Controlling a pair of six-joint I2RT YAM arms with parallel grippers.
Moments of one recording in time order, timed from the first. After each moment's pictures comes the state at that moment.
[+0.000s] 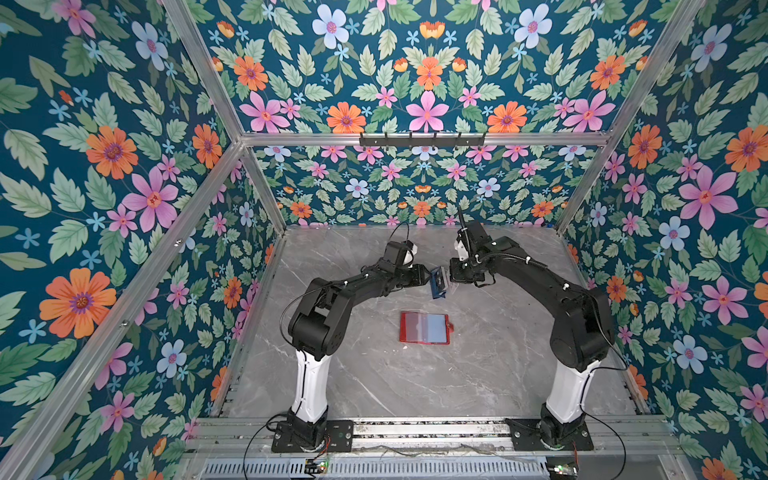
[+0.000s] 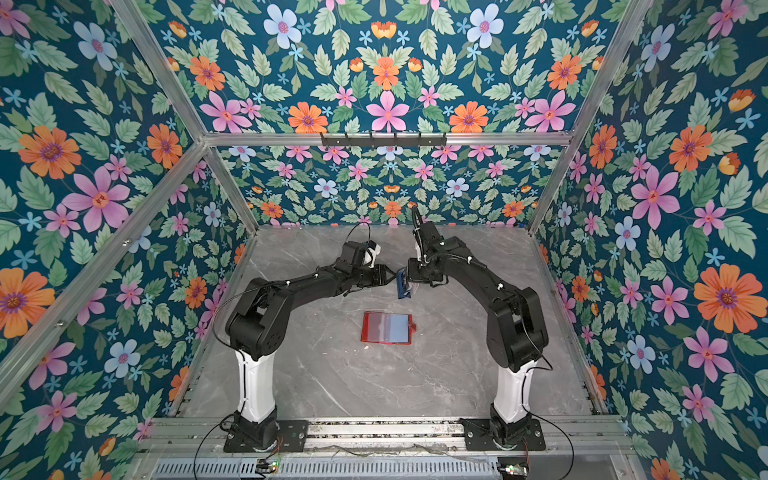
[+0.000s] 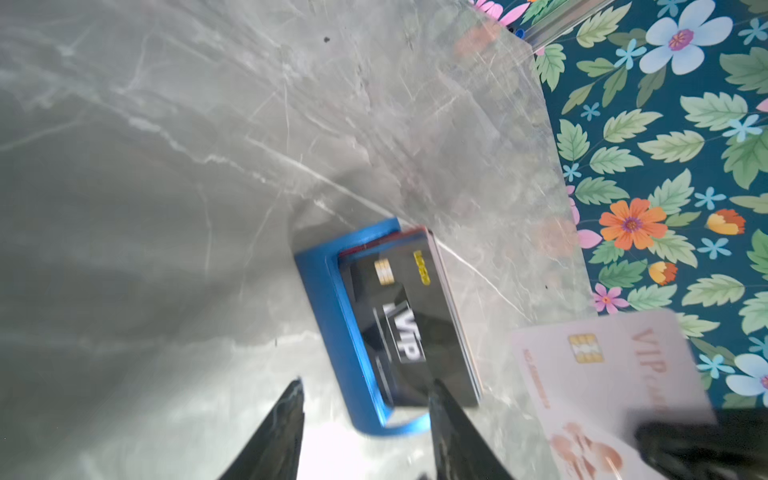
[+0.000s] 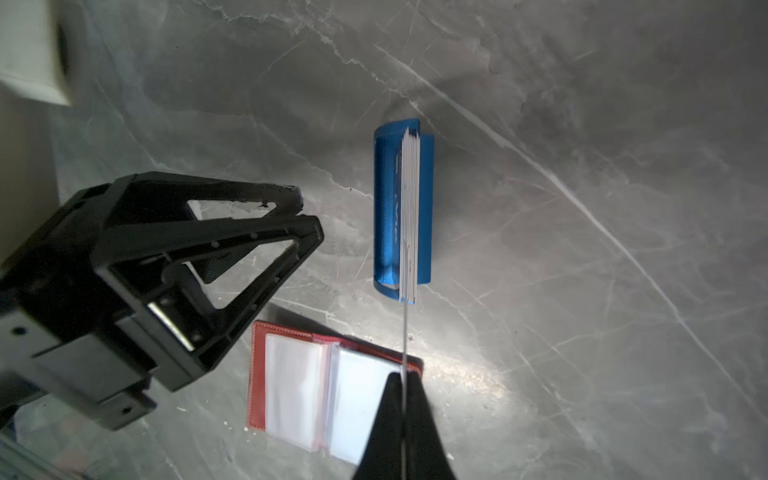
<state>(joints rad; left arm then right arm) -0.53 2.01 1.32 -0.01 0.39 -0.54 0.44 1.84 1.56 -0.80 -0.16 0.43</state>
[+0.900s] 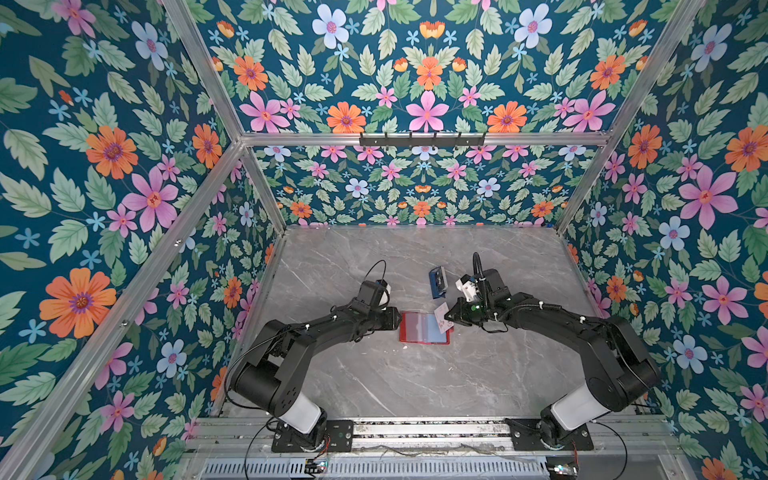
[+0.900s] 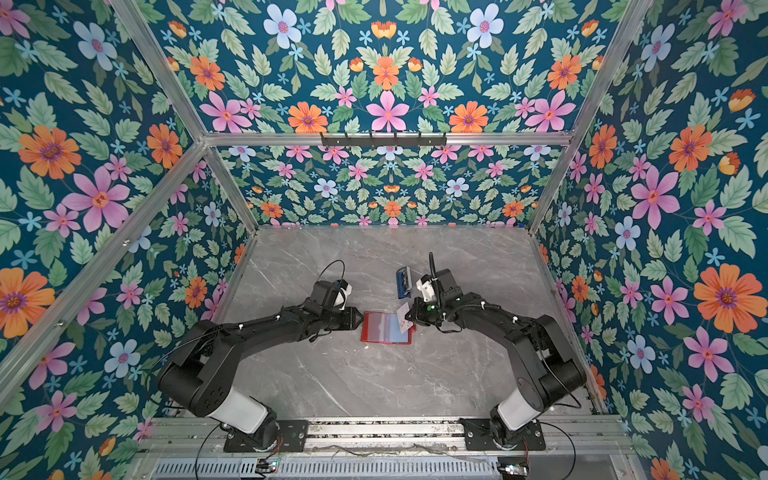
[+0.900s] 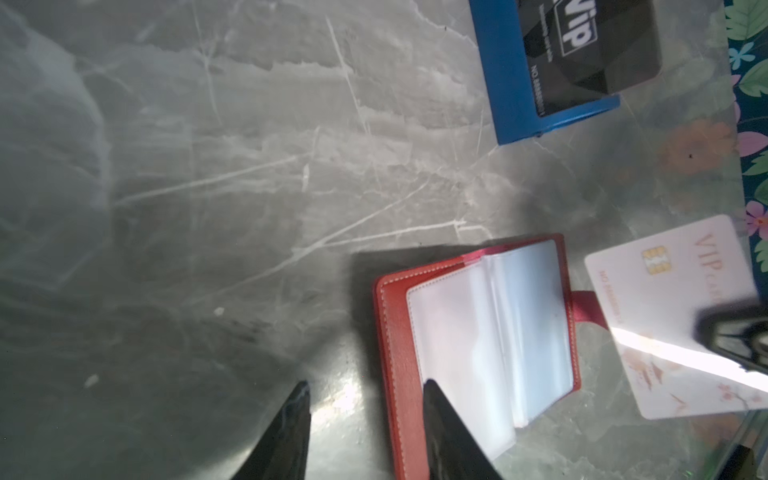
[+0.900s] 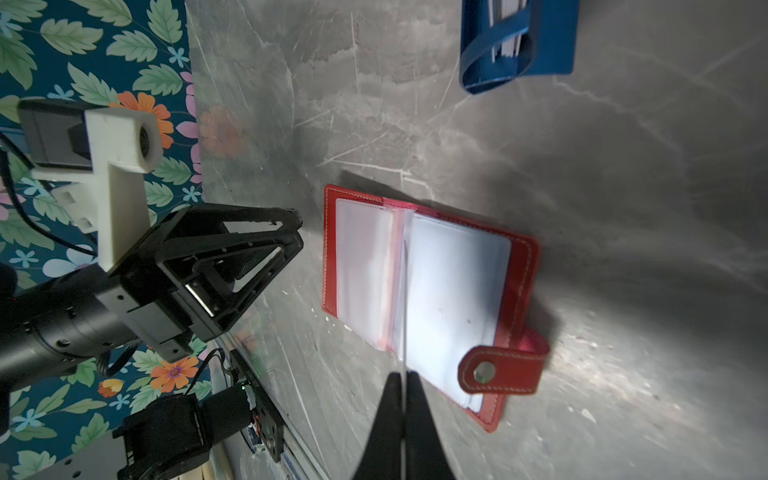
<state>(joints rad) -0.53 1.57 0.71 -0.04 0.25 -0.47 0.46 1.59 0.86 -0.19 -0.56 0.65</state>
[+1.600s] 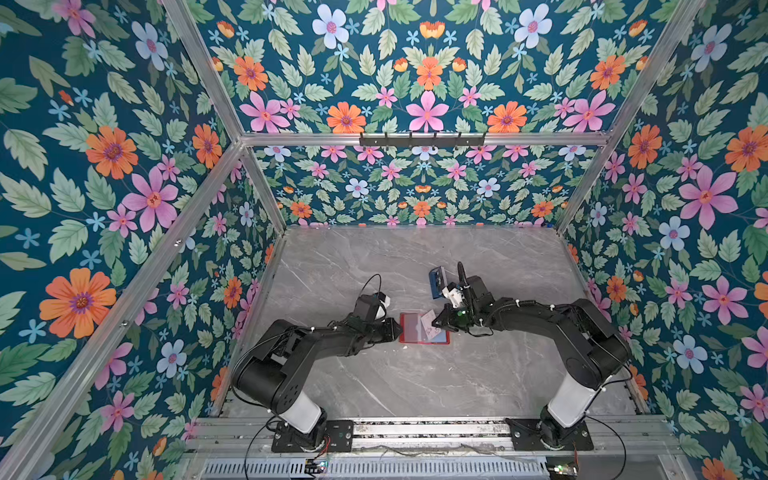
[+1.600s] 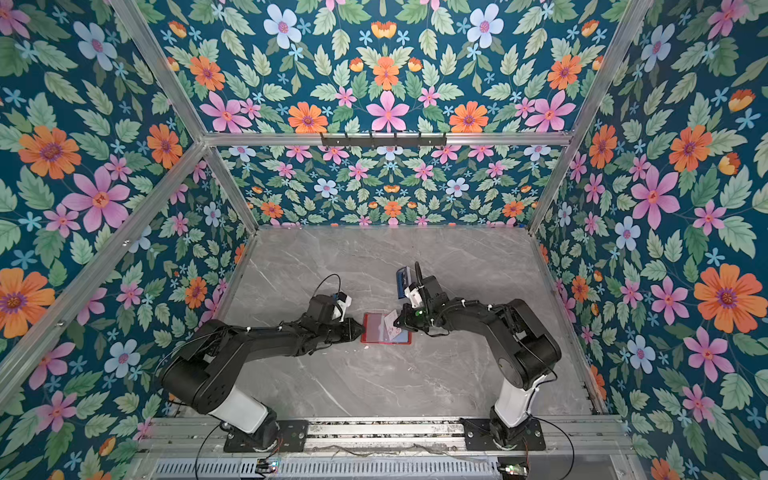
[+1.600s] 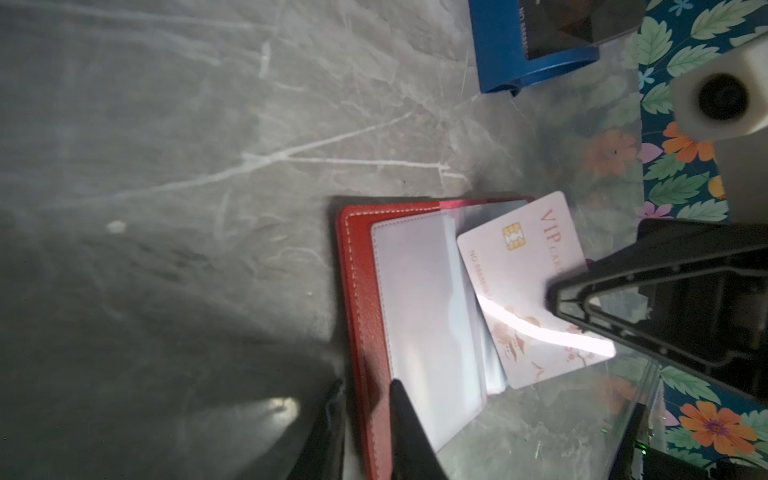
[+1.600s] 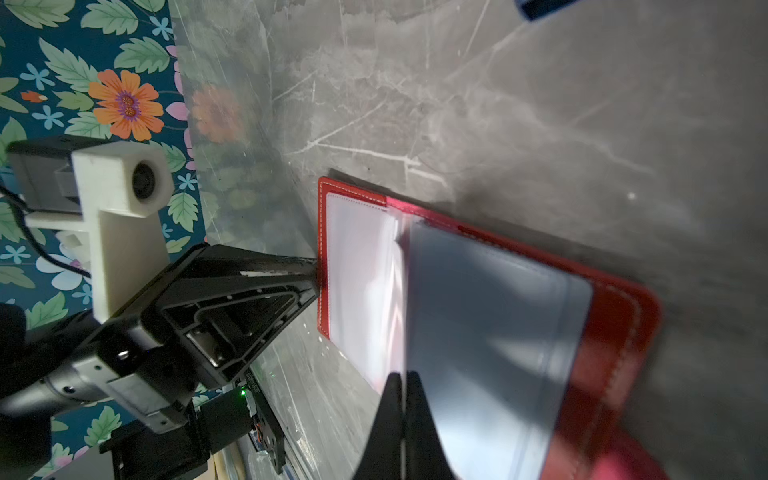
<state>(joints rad) -0.53 1.59 0.55 0.22 0.38 -0.62 0.52 1.75 0.87 -0.04 -0.58 0.72</state>
